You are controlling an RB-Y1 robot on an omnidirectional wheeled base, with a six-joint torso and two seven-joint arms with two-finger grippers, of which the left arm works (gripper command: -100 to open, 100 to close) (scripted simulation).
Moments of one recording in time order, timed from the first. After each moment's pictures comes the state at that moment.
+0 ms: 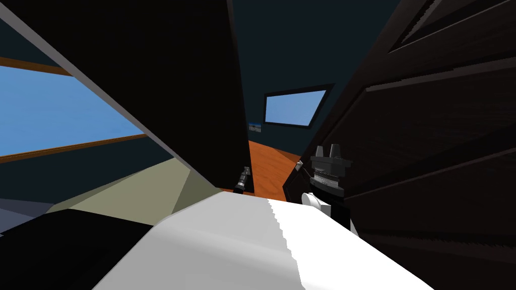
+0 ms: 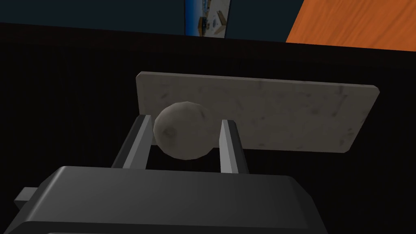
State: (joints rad) arm 0.13 0.05 -0.19 -0.95 0.14 -0.77 -0.09
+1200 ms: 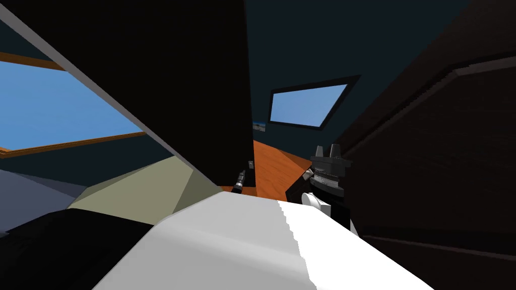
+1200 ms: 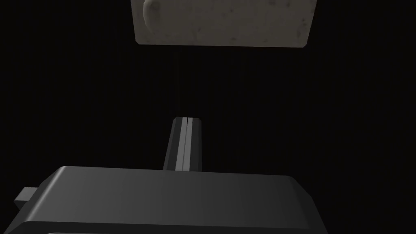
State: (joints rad) arm 0.15 0.06 -0.17 -0.97 0.16 -0.75 -0.14
